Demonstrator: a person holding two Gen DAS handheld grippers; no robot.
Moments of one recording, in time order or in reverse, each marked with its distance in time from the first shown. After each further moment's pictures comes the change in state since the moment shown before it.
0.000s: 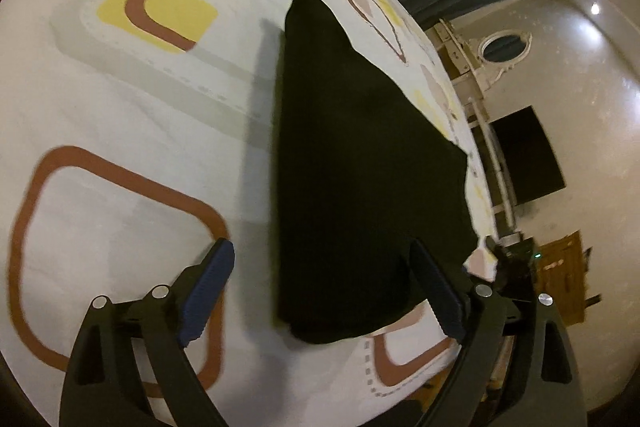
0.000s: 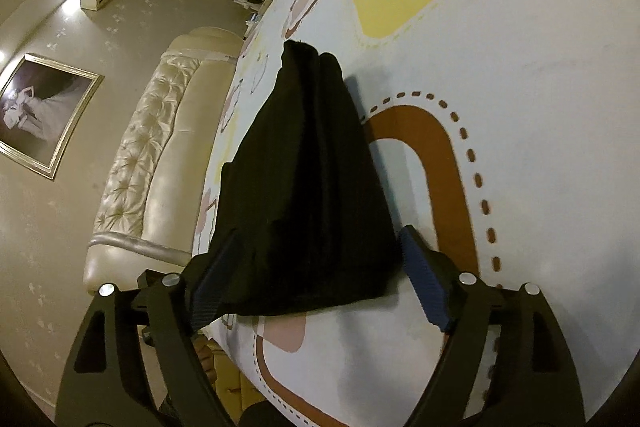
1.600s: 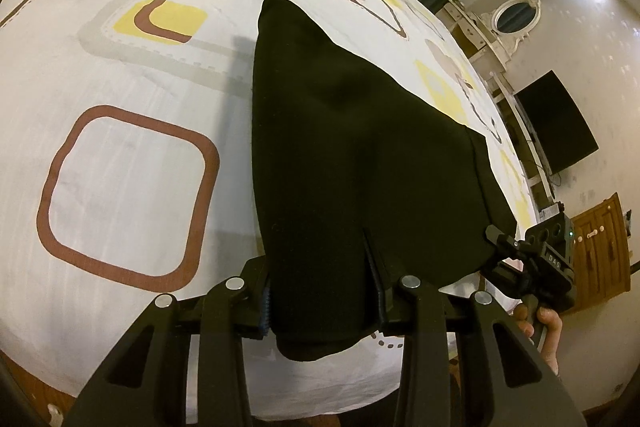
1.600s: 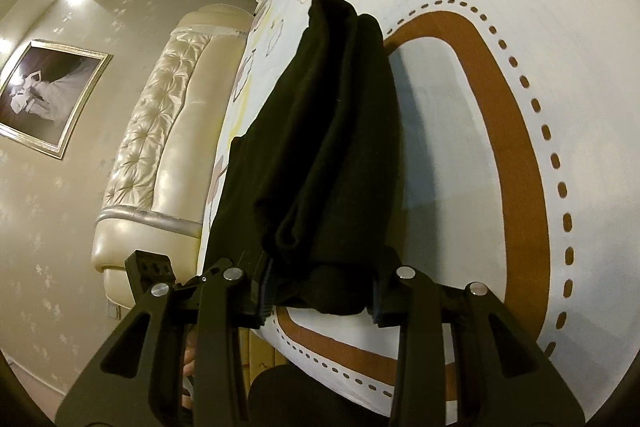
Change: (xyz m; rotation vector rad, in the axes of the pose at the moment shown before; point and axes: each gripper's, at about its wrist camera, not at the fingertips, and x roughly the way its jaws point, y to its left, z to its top) left arm 0.017 -0.053 -0.017 0.132 -0.008 0.180; right arm -0.004 0.021 -0.056 -0.002 0.076 0.037
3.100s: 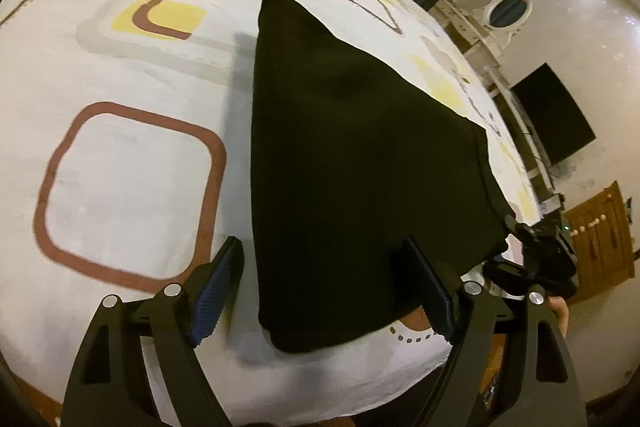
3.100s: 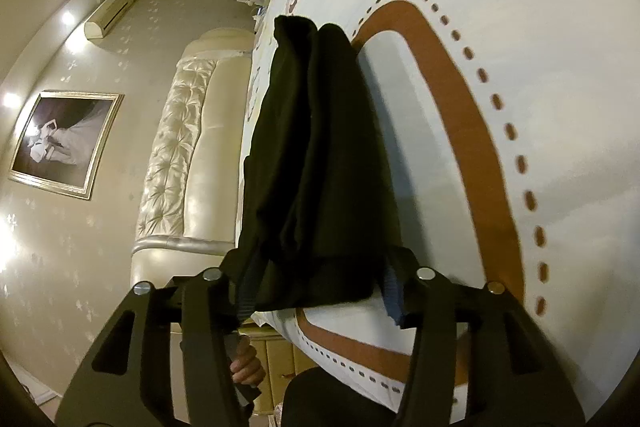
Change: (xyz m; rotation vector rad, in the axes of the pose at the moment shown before) left arm 0.003 0.004 -0.015 0.043 -0.008 0.002; right arm -0.008 -0.028 0.000 0.151 -0.028 0.110
